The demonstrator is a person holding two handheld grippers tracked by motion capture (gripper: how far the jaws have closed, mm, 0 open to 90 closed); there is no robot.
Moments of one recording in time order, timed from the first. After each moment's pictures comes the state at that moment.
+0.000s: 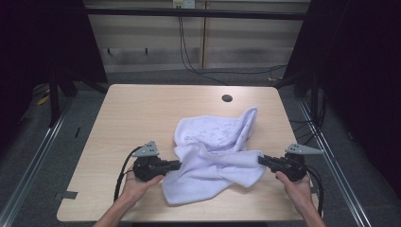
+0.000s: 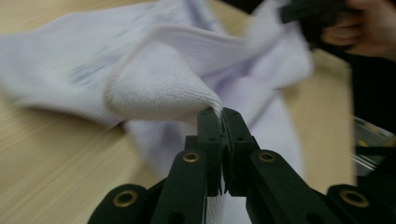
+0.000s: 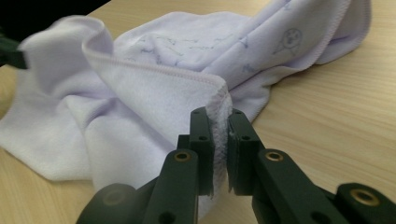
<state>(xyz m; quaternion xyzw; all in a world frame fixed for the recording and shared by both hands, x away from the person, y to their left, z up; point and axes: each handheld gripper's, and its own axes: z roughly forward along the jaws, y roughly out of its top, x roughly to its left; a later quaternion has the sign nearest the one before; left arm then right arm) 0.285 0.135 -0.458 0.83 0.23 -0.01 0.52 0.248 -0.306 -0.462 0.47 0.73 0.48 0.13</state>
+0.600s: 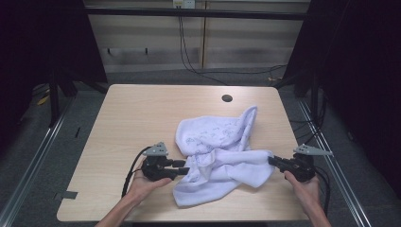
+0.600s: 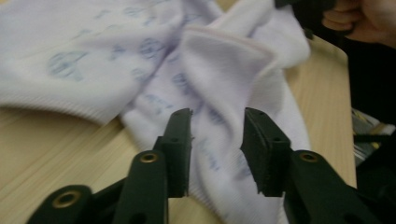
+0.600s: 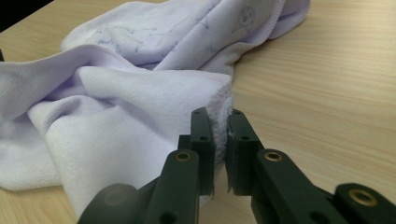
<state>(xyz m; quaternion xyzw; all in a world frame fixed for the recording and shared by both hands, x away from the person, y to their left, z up) 0.297 0.118 -0.469 0.84 0.22 -0.03 0.50 0.246 -0.330 -0.469 0.51 0.72 0.45 0.15</state>
